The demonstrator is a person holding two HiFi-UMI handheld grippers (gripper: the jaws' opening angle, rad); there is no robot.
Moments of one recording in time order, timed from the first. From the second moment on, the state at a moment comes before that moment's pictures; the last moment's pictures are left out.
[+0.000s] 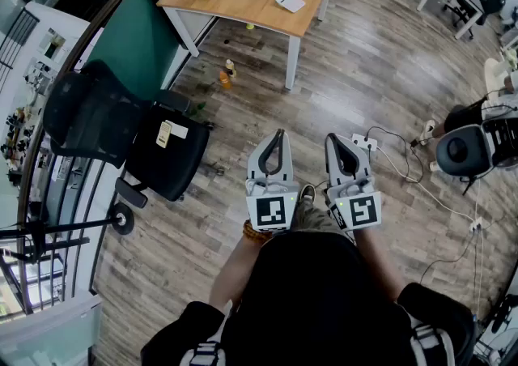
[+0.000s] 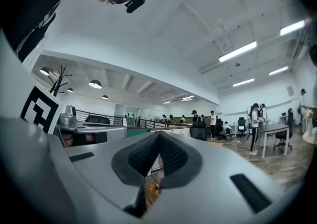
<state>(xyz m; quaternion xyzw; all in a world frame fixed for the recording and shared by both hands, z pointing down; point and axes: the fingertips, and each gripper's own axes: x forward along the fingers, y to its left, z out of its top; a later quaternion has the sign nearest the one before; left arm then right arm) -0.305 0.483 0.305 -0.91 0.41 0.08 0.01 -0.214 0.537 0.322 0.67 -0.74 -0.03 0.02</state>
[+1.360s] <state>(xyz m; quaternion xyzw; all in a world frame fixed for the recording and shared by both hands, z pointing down) -0.176 0.438 0.320 -0.91 0.41 0.02 0.04 -0.100 0.477 0.368 0.62 -0.78 0.04 -0.03</state>
